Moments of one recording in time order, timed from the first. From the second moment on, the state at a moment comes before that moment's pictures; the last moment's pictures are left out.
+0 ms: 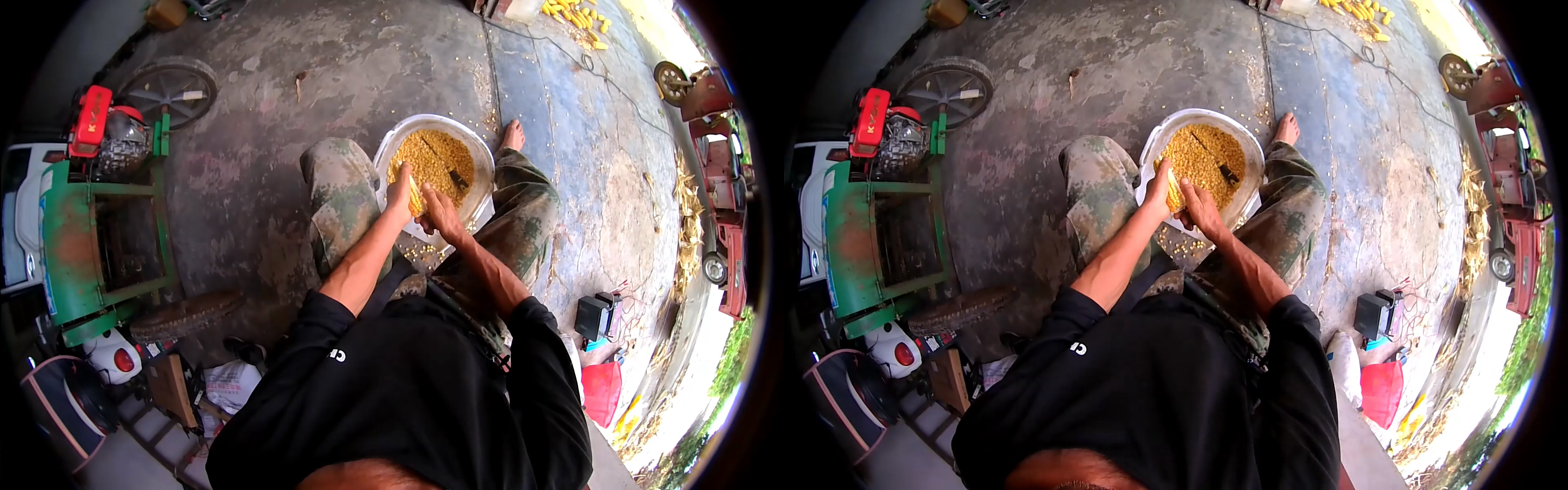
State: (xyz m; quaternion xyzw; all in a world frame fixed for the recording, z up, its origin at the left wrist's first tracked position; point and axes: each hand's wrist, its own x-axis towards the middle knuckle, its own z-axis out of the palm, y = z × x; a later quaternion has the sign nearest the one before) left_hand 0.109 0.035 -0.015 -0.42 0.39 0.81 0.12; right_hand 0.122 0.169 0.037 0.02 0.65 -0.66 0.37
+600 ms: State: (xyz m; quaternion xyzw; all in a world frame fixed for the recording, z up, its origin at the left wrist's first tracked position) left_hand 0.105 0.036 -0.035 -0.41 0.40 0.81 0.12; right_hand 0.099 0.181 0.015 0.10 0.57 -0.76 0.30
